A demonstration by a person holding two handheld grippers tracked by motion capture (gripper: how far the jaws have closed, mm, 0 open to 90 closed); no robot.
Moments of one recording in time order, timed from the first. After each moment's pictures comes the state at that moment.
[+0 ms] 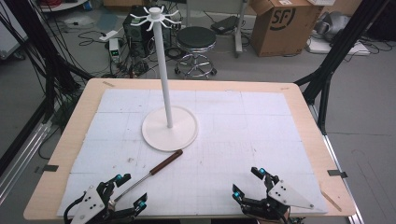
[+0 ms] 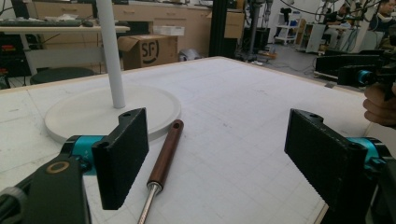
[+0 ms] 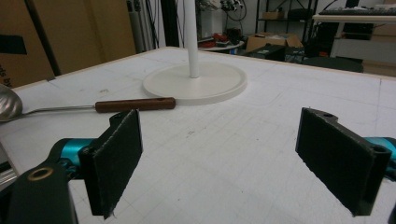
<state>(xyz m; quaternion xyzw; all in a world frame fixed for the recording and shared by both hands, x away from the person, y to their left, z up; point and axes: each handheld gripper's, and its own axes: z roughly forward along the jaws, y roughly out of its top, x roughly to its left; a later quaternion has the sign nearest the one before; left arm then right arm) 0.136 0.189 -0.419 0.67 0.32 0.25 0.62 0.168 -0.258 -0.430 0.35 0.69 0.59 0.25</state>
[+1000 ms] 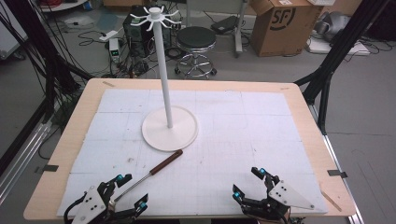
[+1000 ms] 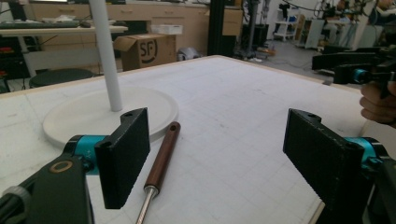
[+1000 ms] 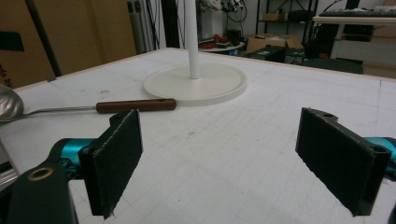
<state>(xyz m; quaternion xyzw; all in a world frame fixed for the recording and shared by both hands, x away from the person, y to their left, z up) 0.134 0.185 -0.409 0.68 0.30 0.25 0.61 0.167 -0.258 -0.429 0.34 0.69 0.59 0.25</state>
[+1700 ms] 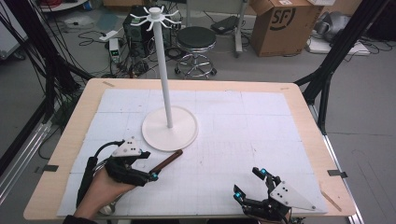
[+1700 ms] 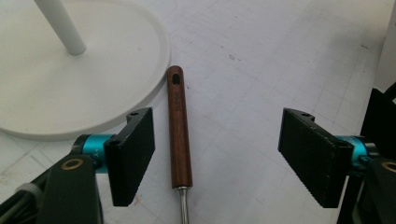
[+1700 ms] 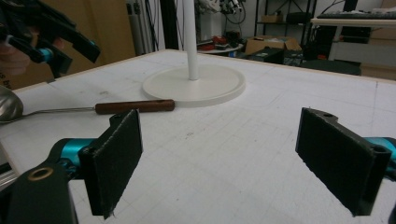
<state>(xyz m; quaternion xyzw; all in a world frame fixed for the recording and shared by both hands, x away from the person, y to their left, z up) 0.258 0.161 -0.377 0.85 0.30 0.07 0.43 0.166 -0.261 -0.429 0.35 0.68 0.59 0.26</state>
